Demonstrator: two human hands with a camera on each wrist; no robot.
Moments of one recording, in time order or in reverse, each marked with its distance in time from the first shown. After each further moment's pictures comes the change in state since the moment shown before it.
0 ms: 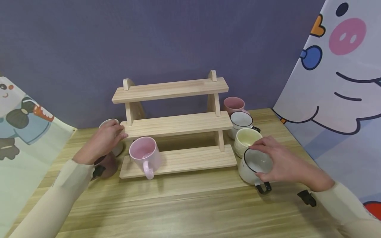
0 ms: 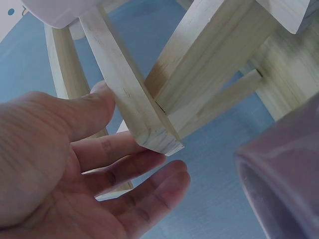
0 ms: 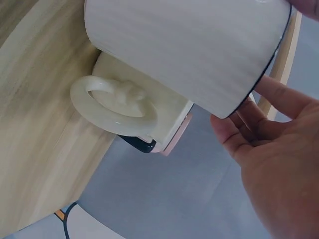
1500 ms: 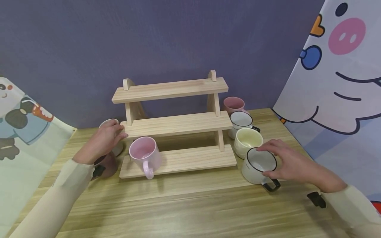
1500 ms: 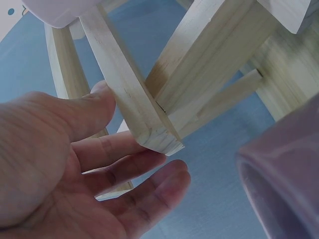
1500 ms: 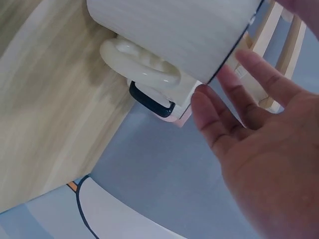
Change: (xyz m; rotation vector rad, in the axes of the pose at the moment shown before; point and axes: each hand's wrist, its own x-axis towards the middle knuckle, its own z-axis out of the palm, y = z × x) left_hand 0.002 -0.003 0.001 0.004 0.006 0.021; right_hand -0.017 0.016 -0.005 0.048 -0.047 0.034
